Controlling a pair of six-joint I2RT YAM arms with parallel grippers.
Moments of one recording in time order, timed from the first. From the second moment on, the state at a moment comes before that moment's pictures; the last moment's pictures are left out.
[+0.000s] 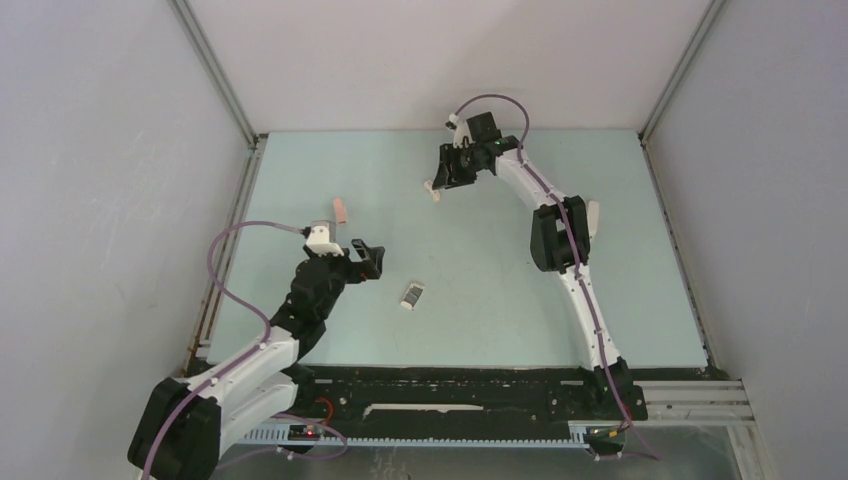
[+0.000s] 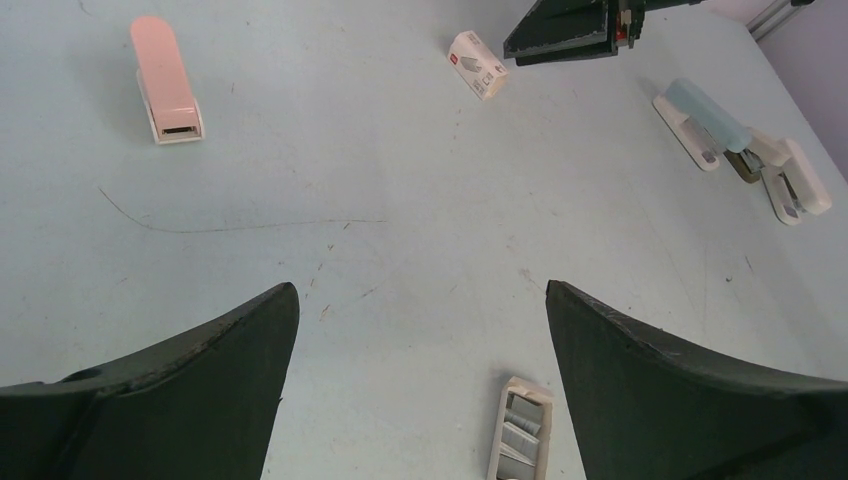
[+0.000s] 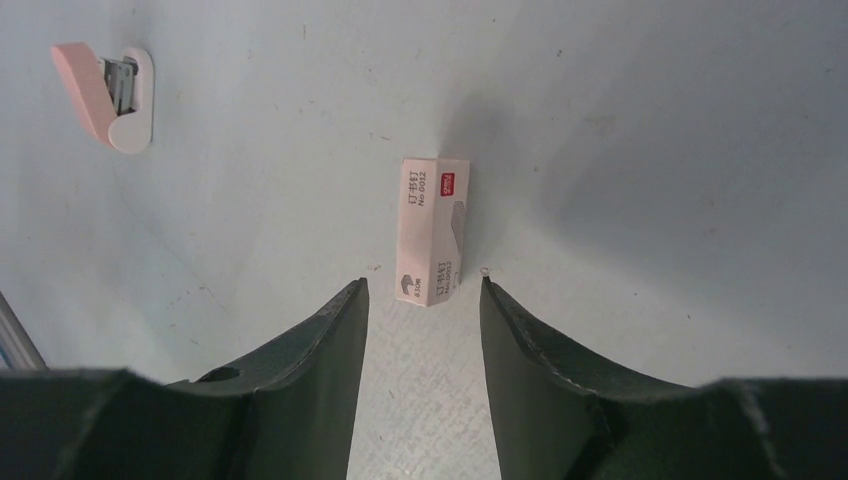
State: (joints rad) left arm -0.43 0.89 0.24 0.45 -0.16 -0.42; right arm 0.37 2.64 2.45 -0.66 -0.53 0.21
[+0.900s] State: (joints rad) left arm -0.42 1.23 0.46 0.46 0.01 -0.58; right arm 0.32 2.67 2.50 -0.68 -0.72 0.19
